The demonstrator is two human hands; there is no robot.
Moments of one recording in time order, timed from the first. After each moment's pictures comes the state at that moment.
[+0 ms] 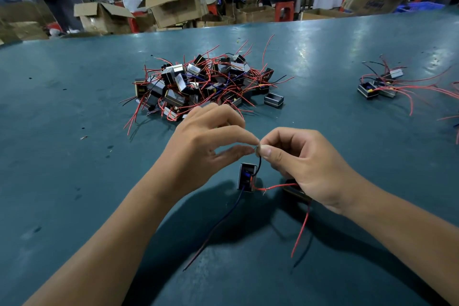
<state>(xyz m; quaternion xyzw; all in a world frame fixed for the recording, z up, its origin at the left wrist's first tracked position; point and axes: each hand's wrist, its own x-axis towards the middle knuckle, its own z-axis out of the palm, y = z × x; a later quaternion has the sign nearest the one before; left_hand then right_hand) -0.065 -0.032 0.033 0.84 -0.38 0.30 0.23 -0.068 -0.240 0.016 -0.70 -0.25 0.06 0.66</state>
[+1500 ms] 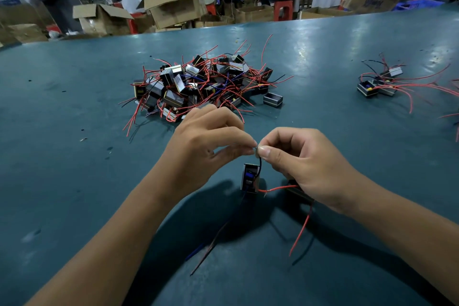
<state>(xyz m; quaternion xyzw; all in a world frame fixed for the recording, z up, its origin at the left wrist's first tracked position) -0.064 -0.033 0.031 0.84 -0.38 0.31 0.23 -0.070 -0.242 0.020 -0.73 -0.24 0.05 0.64</state>
